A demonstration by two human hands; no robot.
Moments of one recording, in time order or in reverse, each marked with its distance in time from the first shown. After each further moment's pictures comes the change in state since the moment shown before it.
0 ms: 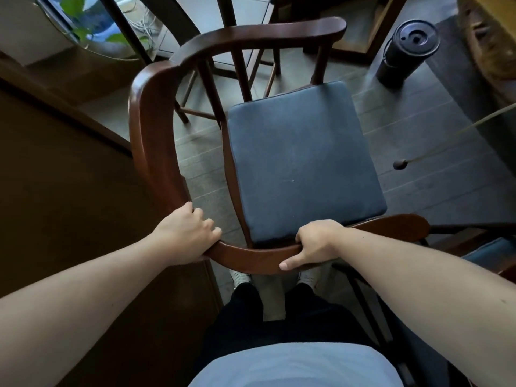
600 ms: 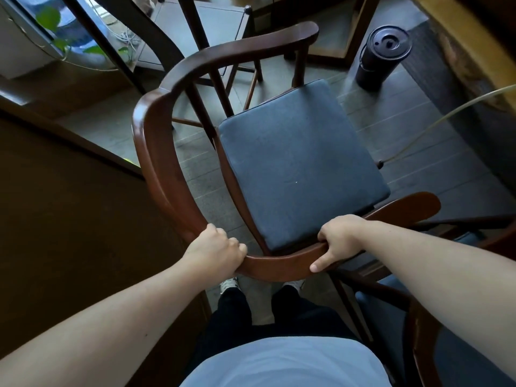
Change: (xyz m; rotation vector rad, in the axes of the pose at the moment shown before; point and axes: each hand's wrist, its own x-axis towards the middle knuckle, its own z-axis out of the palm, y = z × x) left_hand 0.054 0.091 -0.074 -0.093 0.073 -0.054; right_hand -0.058 0.105 0.011 -0.077 -0.035 -0.008
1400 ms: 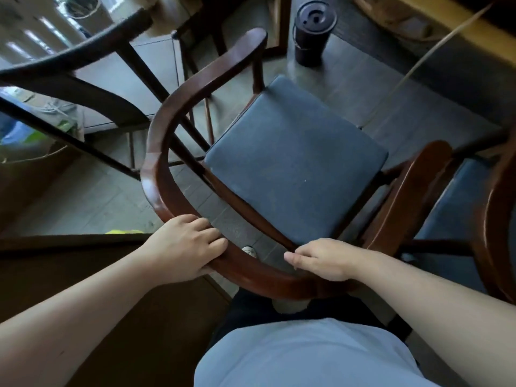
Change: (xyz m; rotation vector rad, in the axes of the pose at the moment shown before) left_hand -0.017 -0.224 -0.004 0.053 0.304 0.538; right_hand 0.032 -0.147 -0.035 0.841 0.302 0.097
